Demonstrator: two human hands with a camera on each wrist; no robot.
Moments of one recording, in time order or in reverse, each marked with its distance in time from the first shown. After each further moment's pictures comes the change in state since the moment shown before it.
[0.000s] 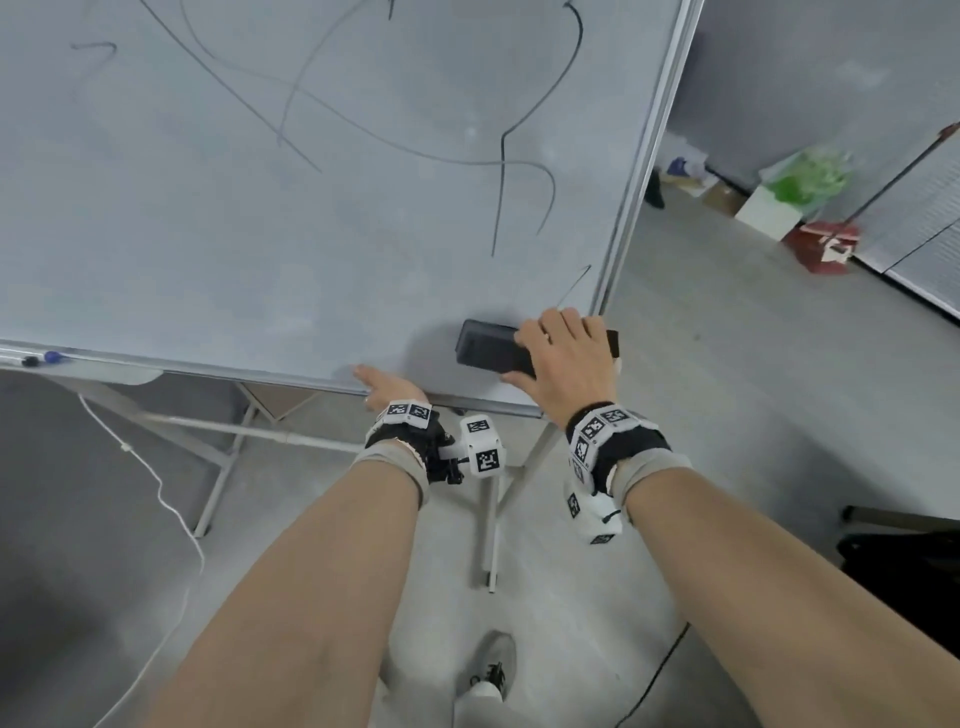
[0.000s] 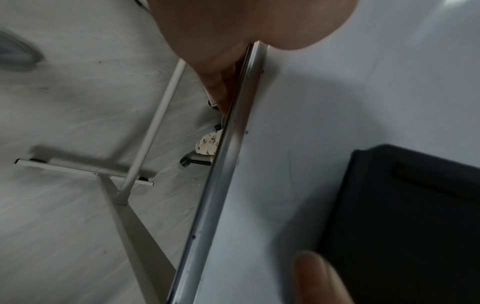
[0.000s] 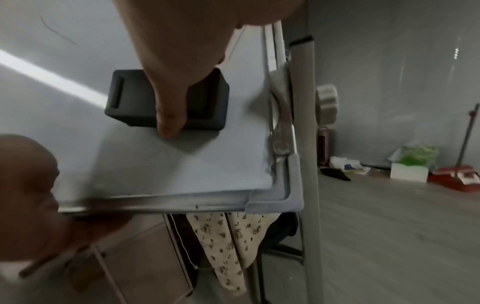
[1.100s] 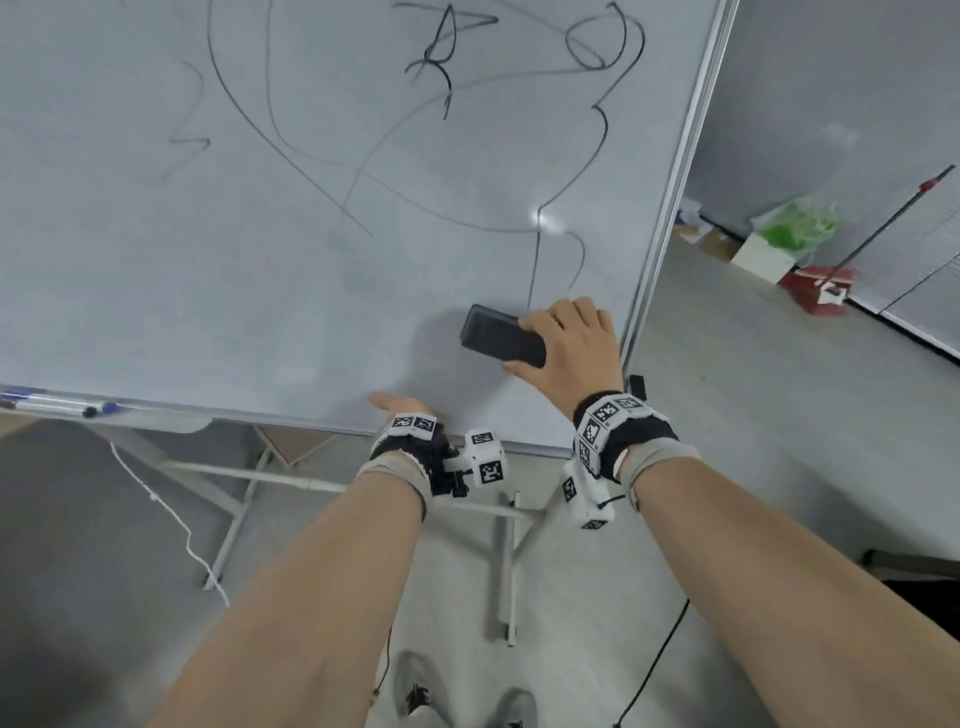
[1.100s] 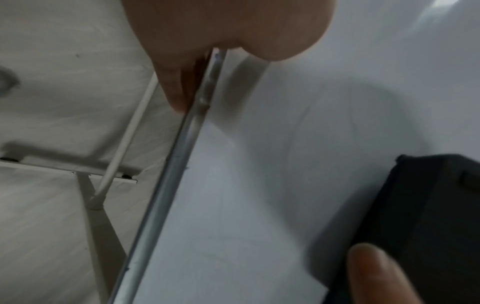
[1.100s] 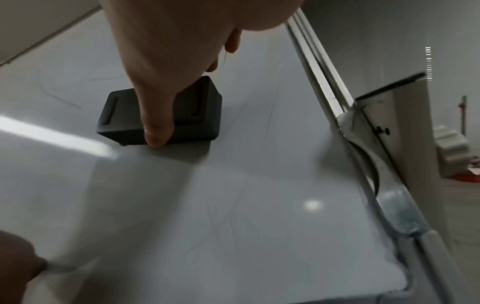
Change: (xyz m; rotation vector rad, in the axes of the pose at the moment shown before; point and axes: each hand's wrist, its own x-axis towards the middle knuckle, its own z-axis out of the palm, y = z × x) left_hand 0.019 0.054 -0.007 0.435 -0.224 0.253; right_hand 0.079 -0.020 -0.027 0.109 0.051 0.089
